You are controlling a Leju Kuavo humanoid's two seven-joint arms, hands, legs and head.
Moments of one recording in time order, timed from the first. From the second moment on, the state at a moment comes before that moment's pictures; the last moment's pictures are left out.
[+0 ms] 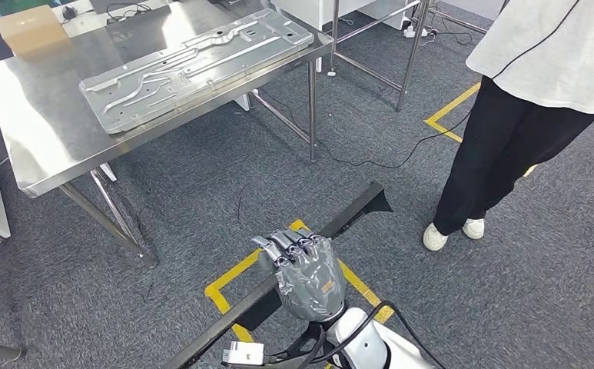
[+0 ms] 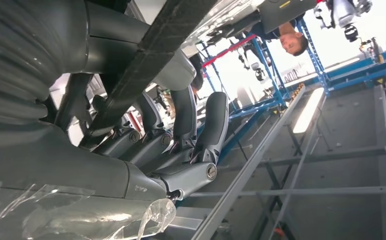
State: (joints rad) left arm -0.21 0.00 -1.17 -0.23 0.45 0.30 0.19; right arm -0.67 0.02 1.14 -1.64 1.31 -0.54 0.25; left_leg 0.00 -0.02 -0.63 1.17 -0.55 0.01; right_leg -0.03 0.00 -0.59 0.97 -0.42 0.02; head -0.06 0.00
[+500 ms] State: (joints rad) left arm -0.20 0.00 -1.17 -0.23 0.44 0.30 0.19; right arm -0.67 0.02 1.14 -1.64 1.31 -0.54 0.25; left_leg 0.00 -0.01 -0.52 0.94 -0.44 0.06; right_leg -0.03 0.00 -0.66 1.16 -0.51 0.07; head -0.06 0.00
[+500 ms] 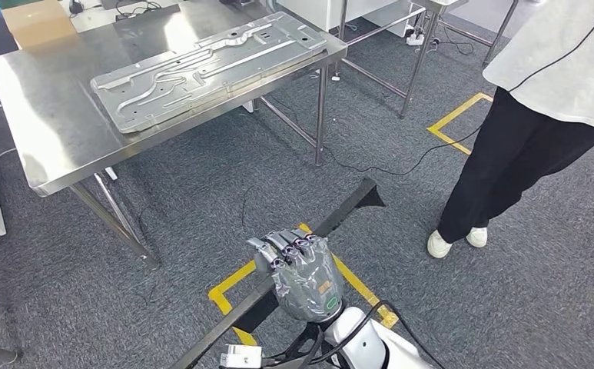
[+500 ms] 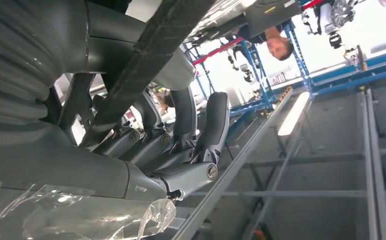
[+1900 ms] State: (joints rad) left arm -0.20 0.00 -1.17 -0.23 0.43 0.30 0.19; right arm -0.66 0.02 1.14 -1.64 1.30 -0.54 0.25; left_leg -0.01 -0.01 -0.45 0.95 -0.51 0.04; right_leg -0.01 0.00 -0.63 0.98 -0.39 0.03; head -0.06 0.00
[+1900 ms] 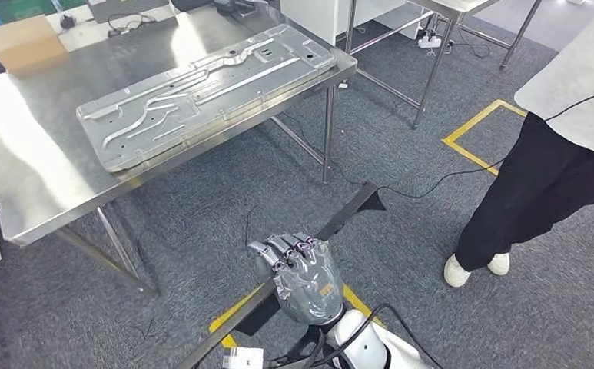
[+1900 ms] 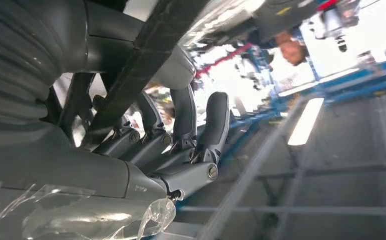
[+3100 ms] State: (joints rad) left arm -0.21 0.00 -1.17 -0.23 0.40 0.28 0.20; right arm -0.64 0.01 1.13 -1.65 1.31 -0.52 0.27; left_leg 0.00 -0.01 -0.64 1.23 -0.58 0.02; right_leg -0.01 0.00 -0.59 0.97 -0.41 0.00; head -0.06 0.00
